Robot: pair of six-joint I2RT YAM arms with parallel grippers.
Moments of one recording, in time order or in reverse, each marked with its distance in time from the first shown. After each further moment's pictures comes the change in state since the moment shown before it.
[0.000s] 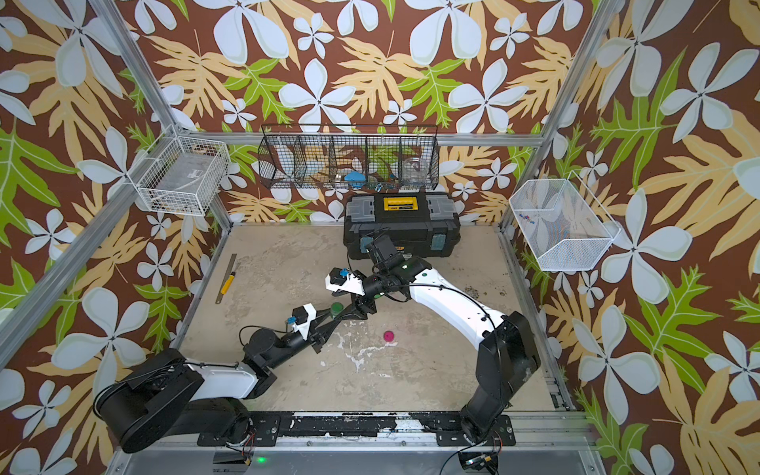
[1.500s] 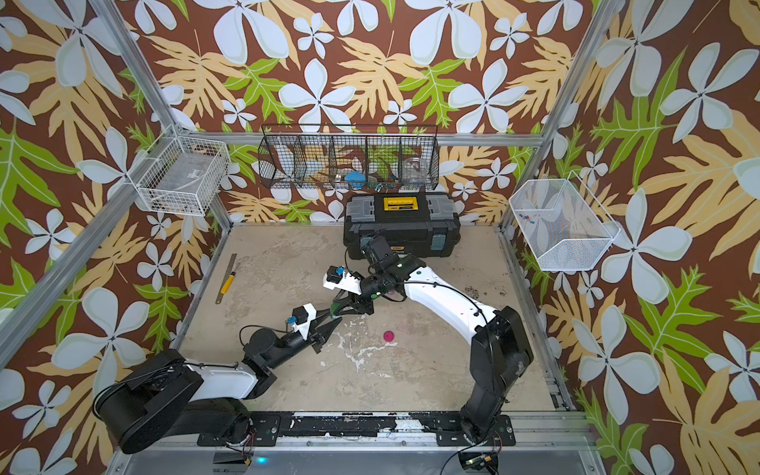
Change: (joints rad) left arm 0.000 -0.005 -0.001 -0.011 -0.006 0.000; right arm 0.019 0.032 0.017 -0.031 0.051 0.114
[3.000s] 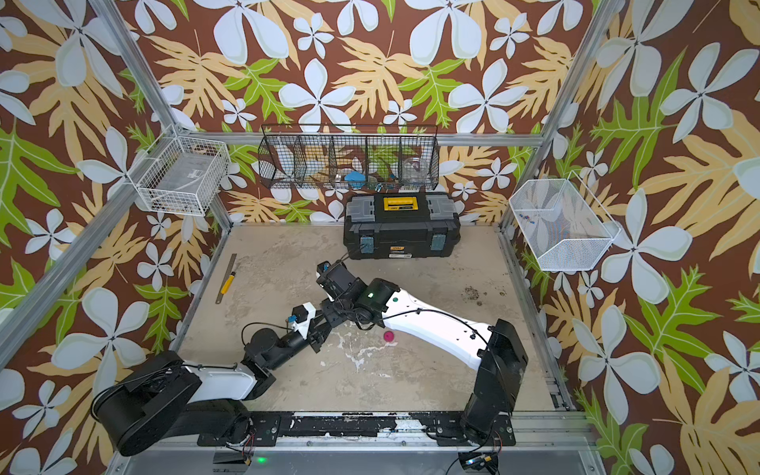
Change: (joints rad) left arm 0.000 -0.014 -0.009 -0.050 -0.061 -0.004; right arm 0.331 -0.028 0.065 -0.029 0.904 1.019
